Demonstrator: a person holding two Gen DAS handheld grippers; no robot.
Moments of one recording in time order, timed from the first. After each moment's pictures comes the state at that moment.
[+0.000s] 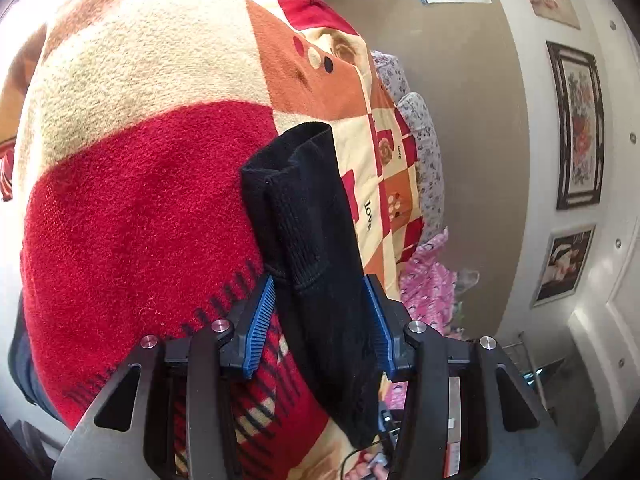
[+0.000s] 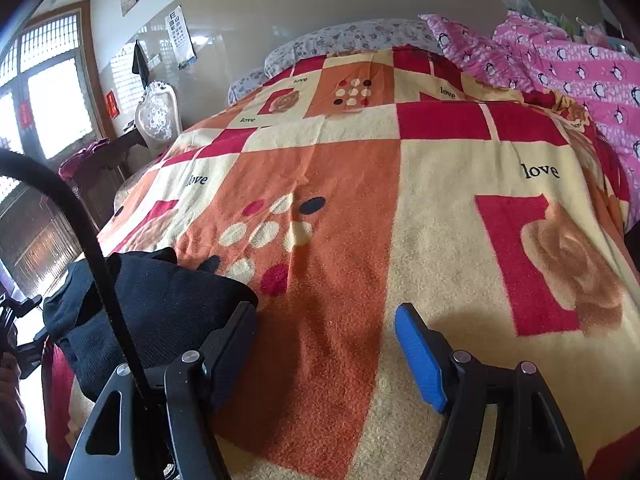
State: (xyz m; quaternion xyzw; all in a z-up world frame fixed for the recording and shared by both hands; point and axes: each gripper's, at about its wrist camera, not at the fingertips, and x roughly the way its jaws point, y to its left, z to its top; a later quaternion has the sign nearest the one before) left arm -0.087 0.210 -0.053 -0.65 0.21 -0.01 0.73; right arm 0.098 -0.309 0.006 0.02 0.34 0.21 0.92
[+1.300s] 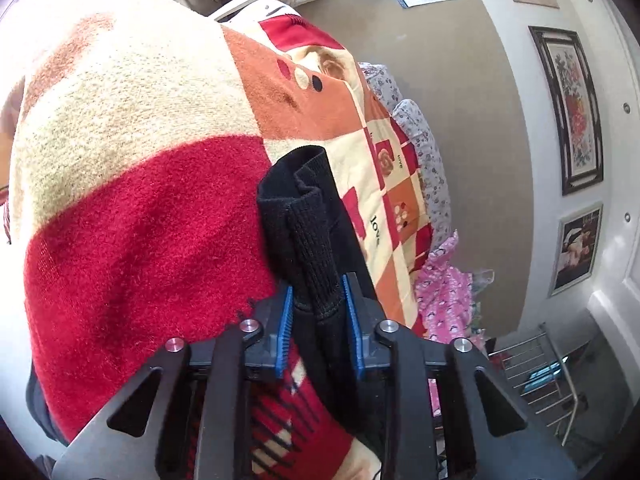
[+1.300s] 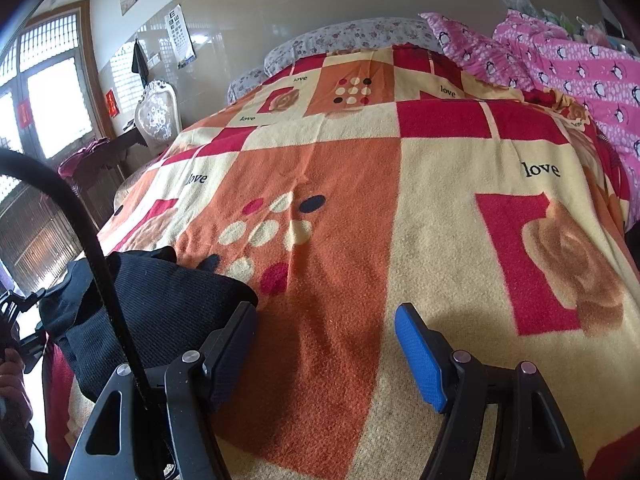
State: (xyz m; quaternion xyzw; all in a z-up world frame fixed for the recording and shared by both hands) left arm -0.080 0.214 -0.043 -0.59 0.19 0.03 0.78; right arm 0.097 -0.310 0.006 0.03 0.34 0.21 0.92
